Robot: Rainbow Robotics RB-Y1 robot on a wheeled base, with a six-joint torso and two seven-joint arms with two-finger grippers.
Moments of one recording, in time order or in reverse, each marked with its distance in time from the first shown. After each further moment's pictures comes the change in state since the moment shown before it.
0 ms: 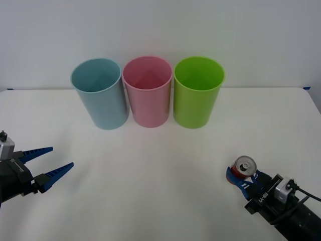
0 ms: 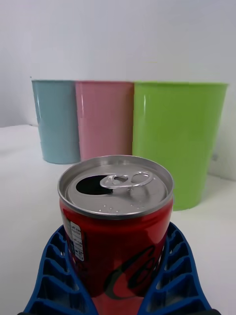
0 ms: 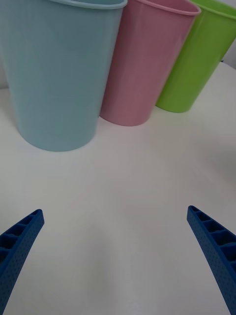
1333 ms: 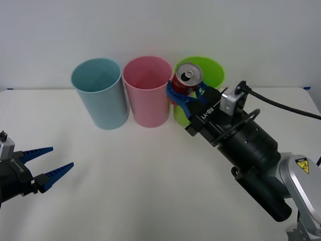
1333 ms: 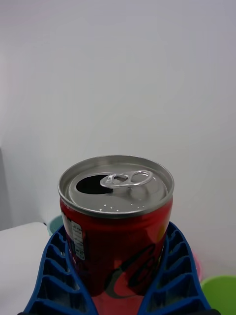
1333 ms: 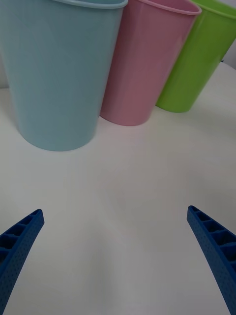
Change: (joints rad) right arm -0.299 0.000 0.379 -0.516 0.266 0.592 -0.468; left arm 0.000 0.000 0.000 0.000 0.000 0.000 0.000
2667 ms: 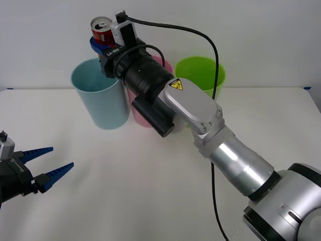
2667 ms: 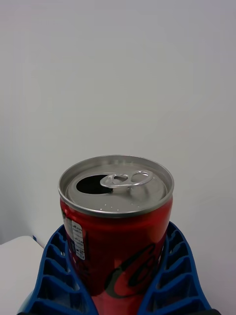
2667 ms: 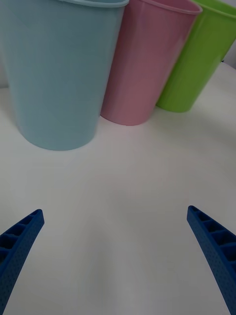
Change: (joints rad) right arm -0.823 0.167 0.324 0.776 -0.057 0.490 -0.092; left arm 0.000 0.000 0.000 0.000 0.000 0.000 0.000
